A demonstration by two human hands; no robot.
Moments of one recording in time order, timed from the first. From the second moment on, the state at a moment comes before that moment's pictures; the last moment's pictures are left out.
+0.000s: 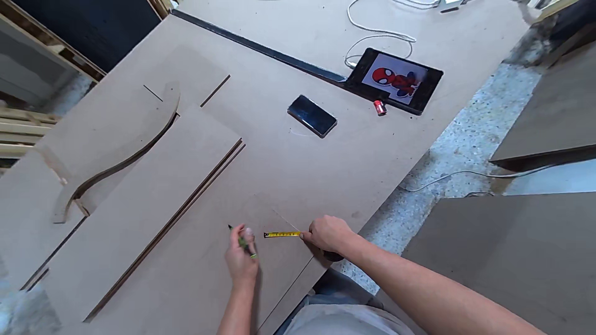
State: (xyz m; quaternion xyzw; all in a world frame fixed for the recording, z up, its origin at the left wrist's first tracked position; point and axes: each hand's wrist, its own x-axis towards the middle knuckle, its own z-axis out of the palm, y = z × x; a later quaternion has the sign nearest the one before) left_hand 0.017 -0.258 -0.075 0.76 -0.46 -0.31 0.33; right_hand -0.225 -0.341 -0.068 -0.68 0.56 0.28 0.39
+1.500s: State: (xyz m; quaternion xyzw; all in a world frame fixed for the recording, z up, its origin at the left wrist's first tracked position) left_hand 0.011 -0.273 -0.084 0.77 -0.41 -0.42 0.23; right_hand -0.212 -0.337 -0.047 -0.64 0.60 0.30 0.37
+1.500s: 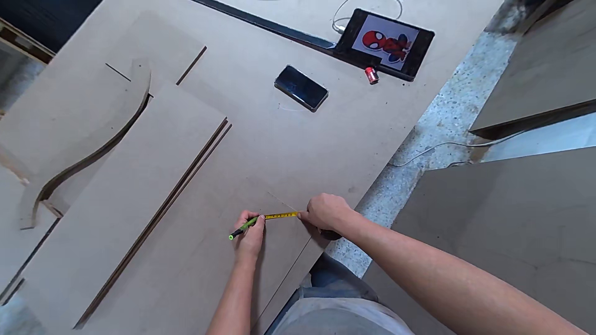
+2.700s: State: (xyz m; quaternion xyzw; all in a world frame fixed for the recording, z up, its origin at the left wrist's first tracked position) left_hand 0.009 -0.278 -0.074 0.77 -0.47 -0.39 0.17; right_hand -0.202 -0.333 -0.040 -0.63 0.61 0.32 0.36
